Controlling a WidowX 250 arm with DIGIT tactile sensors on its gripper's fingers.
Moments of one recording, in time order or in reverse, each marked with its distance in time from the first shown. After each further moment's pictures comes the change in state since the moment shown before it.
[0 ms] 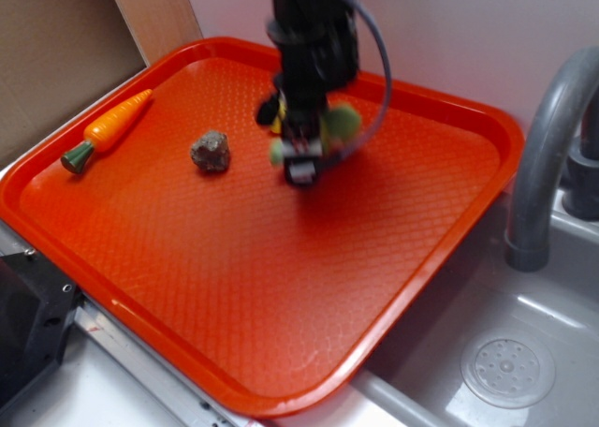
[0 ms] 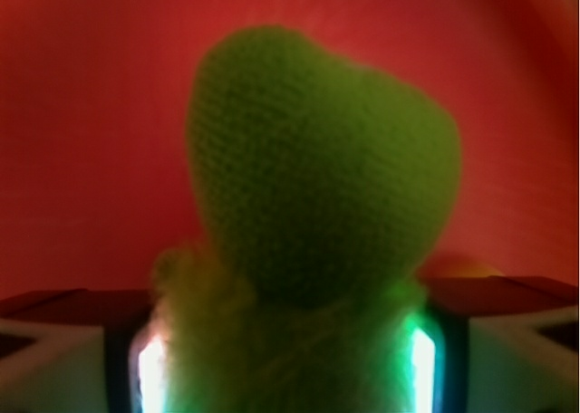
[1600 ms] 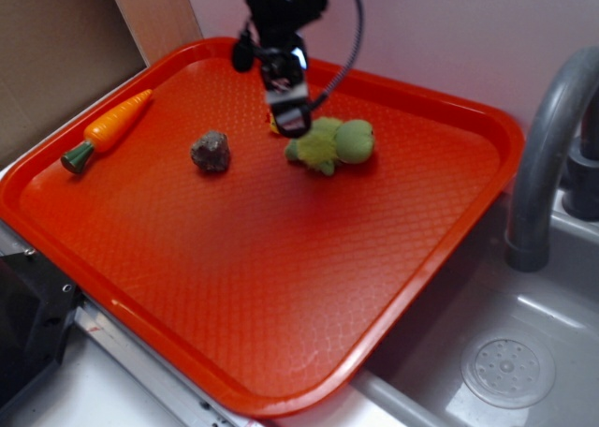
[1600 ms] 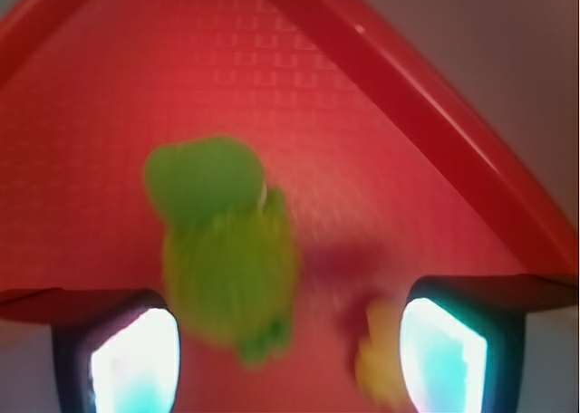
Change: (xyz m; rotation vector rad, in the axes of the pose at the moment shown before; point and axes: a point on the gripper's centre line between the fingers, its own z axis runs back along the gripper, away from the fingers) arm 0.021 0.013 -0.012 -0.032 -0.132 -0.116
